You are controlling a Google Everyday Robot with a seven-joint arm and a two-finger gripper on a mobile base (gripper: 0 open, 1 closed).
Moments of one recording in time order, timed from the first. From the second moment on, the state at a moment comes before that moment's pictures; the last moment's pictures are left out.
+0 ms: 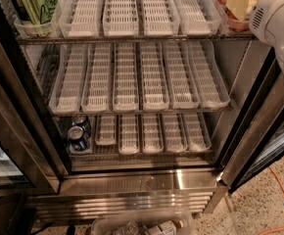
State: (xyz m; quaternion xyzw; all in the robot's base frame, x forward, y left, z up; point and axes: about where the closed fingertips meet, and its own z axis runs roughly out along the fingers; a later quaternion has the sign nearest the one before) arm 0.638 -0.257 1.084 -0.02 0.70 -0.01 0.71
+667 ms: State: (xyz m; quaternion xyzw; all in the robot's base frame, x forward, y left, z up) arm 0.635 -0.249 1.102 -0.02 0.69 0.00 0.72
